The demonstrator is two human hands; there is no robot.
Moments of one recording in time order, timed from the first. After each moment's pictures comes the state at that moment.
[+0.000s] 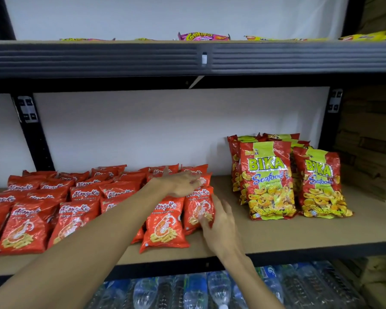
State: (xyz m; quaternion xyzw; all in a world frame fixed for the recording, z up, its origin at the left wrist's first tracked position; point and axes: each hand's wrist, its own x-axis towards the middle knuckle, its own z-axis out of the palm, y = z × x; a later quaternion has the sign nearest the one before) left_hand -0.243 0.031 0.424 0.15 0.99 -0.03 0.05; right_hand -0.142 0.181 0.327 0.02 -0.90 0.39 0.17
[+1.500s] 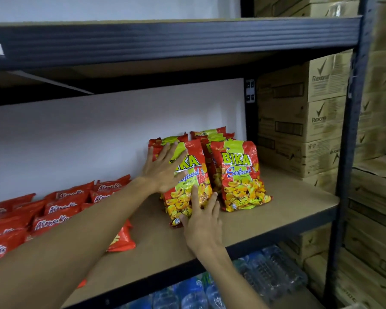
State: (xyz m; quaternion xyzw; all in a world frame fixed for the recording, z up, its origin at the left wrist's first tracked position) left_hand -0.304 0.235 0.423 0.23 0.94 -0.16 -0.18; right_hand -0.189 0.338 0.307 -0.09 -0.94 0.29 0.17
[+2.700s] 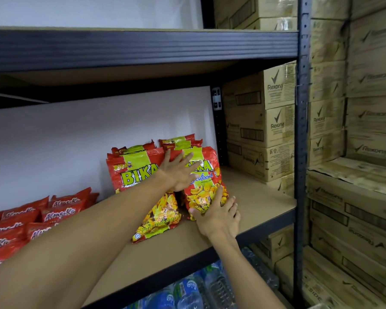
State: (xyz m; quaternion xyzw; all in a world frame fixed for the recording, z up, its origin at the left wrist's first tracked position) left_hand -0.306 0.379 0.425 0.30 0.92 -0.23 -0.11; right_hand -0.198 0.467 0.308 -0.24 -0.92 0.29 0.14
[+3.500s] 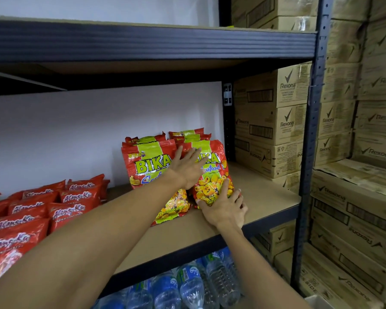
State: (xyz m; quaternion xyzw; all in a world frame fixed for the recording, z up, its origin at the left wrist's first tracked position) left_hand -0.282 0.369 0.414 0.32 0.91 -0.21 -0.16; right_hand -0.199 0.464 0.307 -0.25 -0.92 0.26 0.15
